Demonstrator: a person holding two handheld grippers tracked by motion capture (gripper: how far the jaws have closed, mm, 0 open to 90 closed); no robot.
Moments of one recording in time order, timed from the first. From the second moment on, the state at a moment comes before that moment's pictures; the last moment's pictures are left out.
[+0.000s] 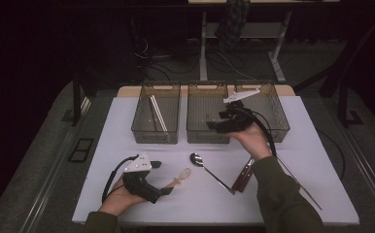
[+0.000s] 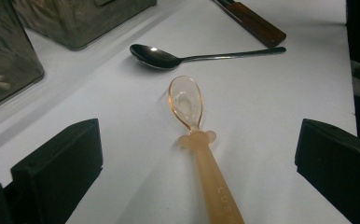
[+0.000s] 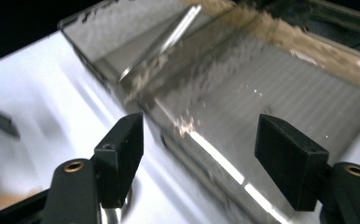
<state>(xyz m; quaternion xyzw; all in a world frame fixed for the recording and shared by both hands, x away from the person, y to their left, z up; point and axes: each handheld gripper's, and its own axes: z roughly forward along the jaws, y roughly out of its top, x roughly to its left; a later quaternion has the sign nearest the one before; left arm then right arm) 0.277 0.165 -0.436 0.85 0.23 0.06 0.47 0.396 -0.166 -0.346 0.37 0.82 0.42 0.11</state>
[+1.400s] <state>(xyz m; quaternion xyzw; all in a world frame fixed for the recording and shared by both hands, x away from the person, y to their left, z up) 0.277 0.164 -0.436 0.85 0.23 0.06 0.47 0.292 -0.355 -0.408 0.48 0.83 0.27 0.10</state>
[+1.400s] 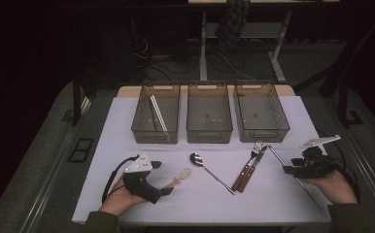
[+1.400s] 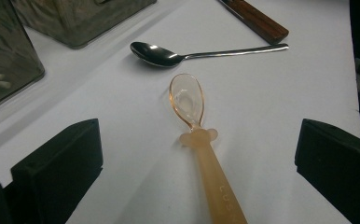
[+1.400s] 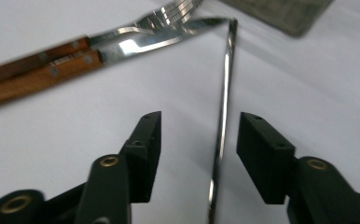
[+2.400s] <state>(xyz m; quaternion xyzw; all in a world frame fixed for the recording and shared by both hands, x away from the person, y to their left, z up) 0.276 0.162 -0.437 0.85 0.23 0.06 0.46 0.334 -0.339 -0.420 0.48 0.88 0.07 0.01</state>
